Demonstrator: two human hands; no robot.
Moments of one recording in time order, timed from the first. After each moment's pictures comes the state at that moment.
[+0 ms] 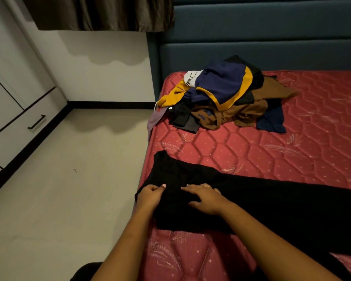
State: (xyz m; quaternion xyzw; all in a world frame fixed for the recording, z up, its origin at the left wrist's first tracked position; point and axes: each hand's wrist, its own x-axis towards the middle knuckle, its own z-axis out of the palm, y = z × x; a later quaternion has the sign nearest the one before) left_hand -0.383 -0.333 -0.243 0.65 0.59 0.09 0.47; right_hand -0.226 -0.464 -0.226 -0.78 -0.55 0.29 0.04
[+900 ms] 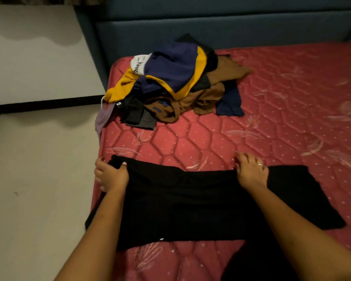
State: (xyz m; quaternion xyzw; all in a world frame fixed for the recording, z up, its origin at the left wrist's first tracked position) left_hand -0.272 -0.275 -0.239 0.62 0.63 0.24 0.39; right_hand -0.049 -0.574 -0.261 -0.98 -0.17 0.06 0.06
